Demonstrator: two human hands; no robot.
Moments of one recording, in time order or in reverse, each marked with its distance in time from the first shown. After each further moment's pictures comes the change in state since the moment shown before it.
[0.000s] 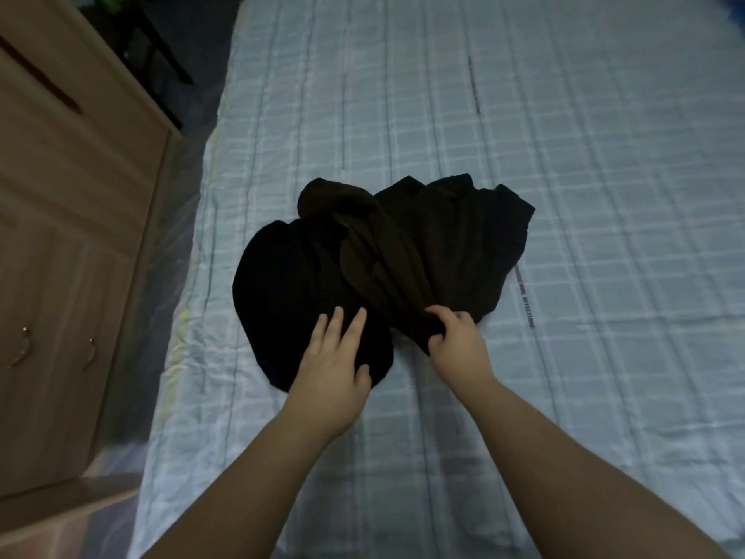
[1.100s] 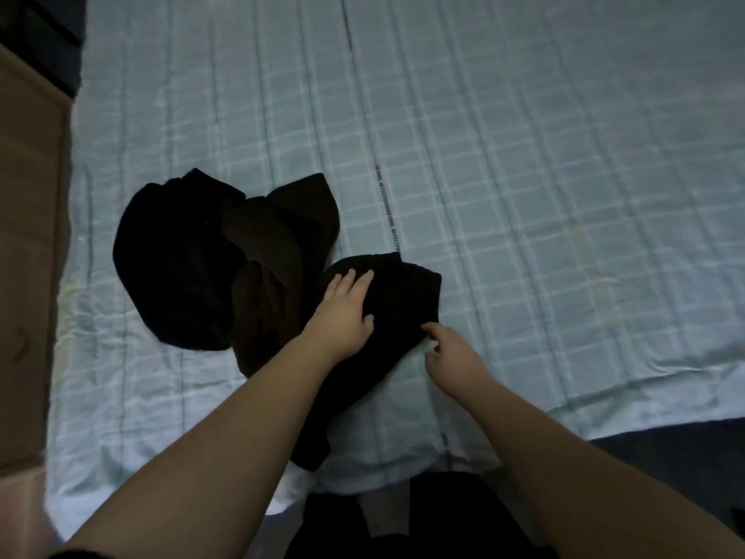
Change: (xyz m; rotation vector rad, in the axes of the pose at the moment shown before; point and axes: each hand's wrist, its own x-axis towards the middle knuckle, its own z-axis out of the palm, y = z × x) left_hand 0.019 0.214 0.146 0.087 -0.331 0.032; right_hand -0.123 0.231 -0.140 0.035 -0.269 0.196
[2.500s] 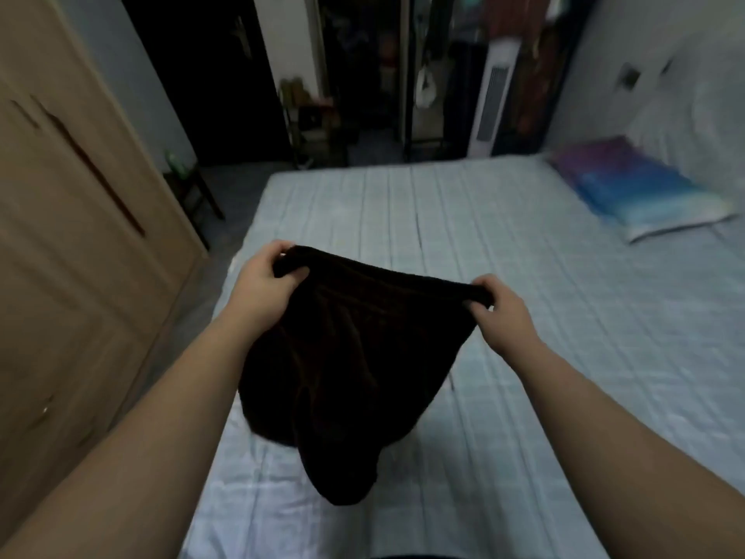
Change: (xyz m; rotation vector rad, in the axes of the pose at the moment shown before) left_hand -0.226 -0.062 -0.301 -0.600 0.874 0.160; right_hand -0.088 -0.270 -0.161 0.150 0.539 -0.556
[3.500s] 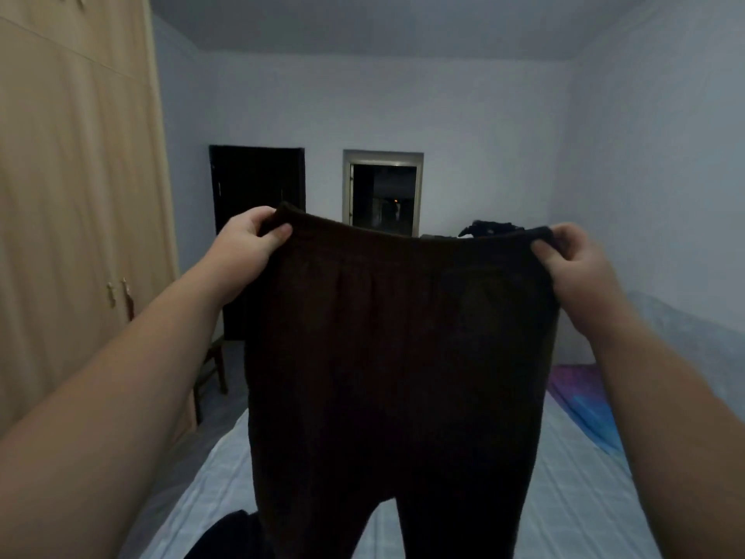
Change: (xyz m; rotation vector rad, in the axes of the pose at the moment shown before) left_hand 0.072 0.261 -0.128 -0.216 0.203 0.463; right_hand 0.111 -0.231 -0.281 0.362 0.357 -0.599
